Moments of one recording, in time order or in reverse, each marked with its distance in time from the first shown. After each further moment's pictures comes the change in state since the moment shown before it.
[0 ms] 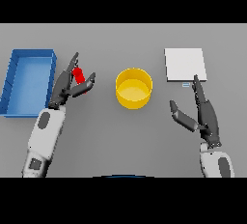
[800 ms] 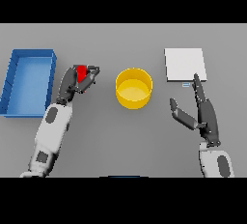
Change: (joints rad) left arm -0.080 -0.043 0.028 0.109 -0.016 0.054 -0.011; right arm -0.014 0.004 -0.002 0.006 0.009 -0.012 0.017
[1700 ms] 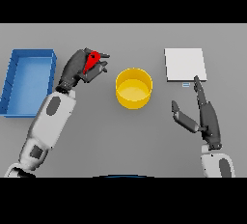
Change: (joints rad) left arm -0.076 0.121 -0.238 -0.221 -0.149 -0.002 0.219; right arm 0.030 -0.020 0.011 -0.020 0.036 -0.002 -0.003
